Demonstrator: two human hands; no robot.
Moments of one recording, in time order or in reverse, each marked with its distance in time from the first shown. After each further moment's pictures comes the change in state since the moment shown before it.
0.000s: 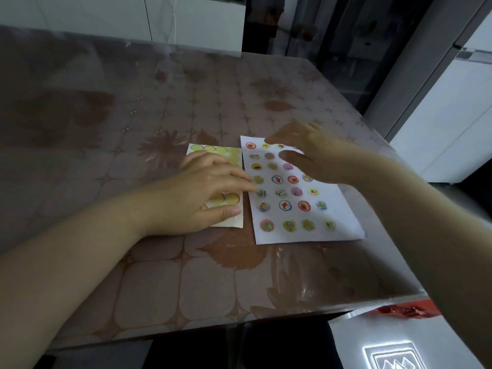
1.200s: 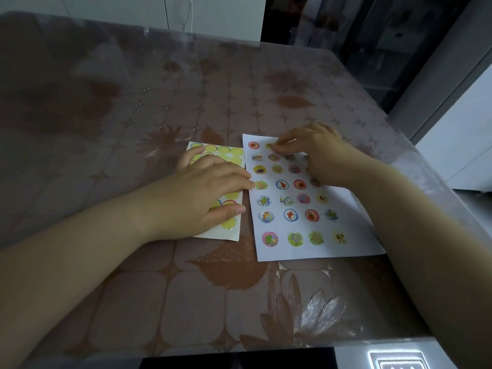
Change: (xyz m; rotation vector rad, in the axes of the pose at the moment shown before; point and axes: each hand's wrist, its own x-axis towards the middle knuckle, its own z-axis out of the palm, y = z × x) left_hand 0.010 -0.003 0.013 0.141 0.045 -0.139; right_hand 0.036 0.032 0.019 -0.131 0.057 -0.129
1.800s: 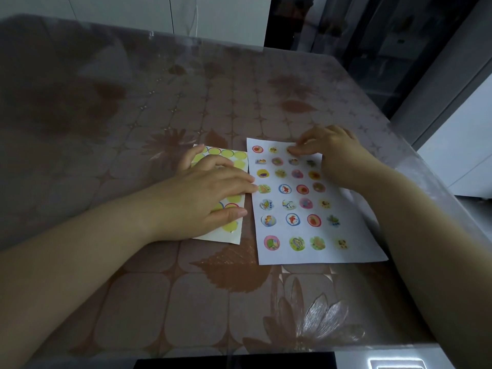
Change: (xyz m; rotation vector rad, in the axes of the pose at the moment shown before) left_hand -0.002 -0.002 -0.002 0.022 -0.014 0.000; right_hand -0.005 0.011 -0.001 0.012 0.038 0.124
